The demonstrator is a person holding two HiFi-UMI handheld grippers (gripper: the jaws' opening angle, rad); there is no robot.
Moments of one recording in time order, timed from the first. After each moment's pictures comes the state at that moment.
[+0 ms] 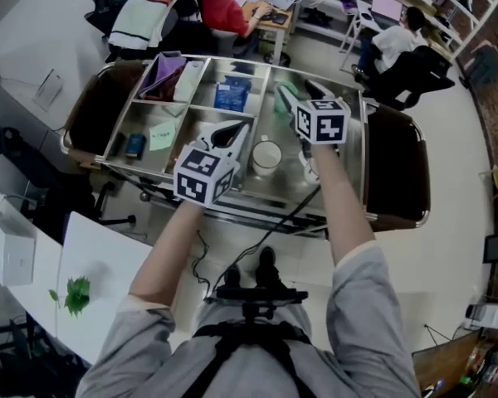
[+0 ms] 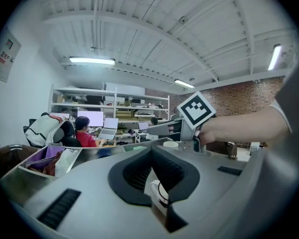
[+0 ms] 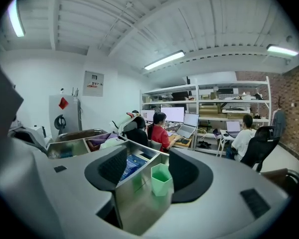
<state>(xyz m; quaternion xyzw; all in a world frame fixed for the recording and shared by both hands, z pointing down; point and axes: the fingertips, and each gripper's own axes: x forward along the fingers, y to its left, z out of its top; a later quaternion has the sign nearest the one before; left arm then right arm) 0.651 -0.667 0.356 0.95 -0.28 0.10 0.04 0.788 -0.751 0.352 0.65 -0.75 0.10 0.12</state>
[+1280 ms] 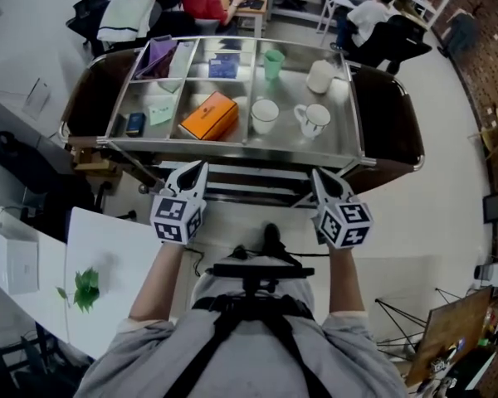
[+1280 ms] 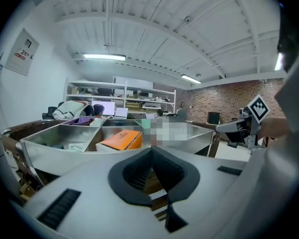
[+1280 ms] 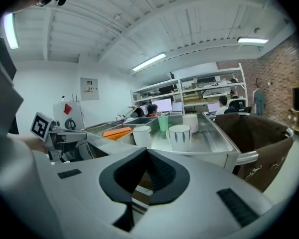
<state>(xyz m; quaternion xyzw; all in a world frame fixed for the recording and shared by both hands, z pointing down) 0.501 -0.540 0.447 0.93 -0.32 0.13 0.08 0.735 -0.422 0.438 0.68 -0.70 0.18 0.07</state>
